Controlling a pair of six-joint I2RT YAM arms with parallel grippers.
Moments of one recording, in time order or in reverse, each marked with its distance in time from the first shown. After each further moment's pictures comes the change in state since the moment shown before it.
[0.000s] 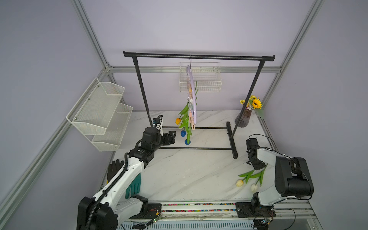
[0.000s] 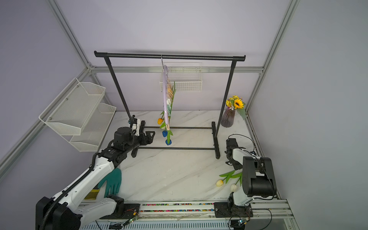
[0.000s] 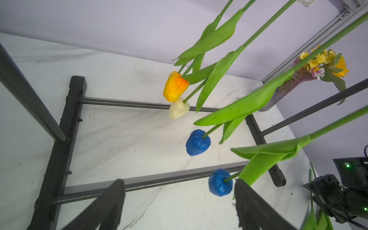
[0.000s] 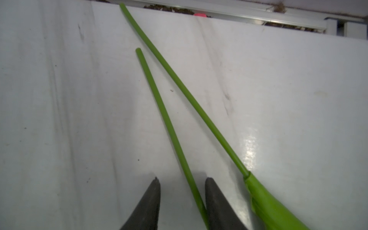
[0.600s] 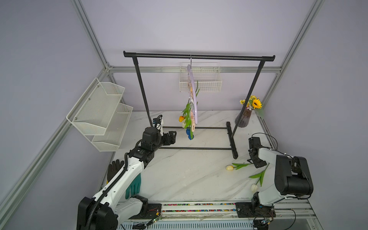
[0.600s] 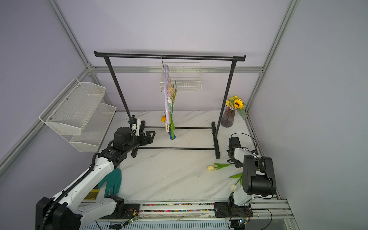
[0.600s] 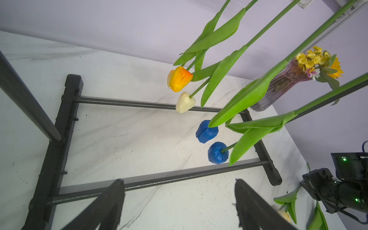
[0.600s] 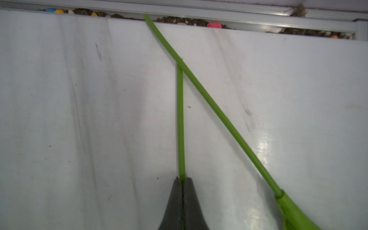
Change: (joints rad) left arm 0.000 -0.002 0.000 0.001 0.006 -0.006; right arm -0.036 0.017 0.006 0.109 -0.053 -0.061
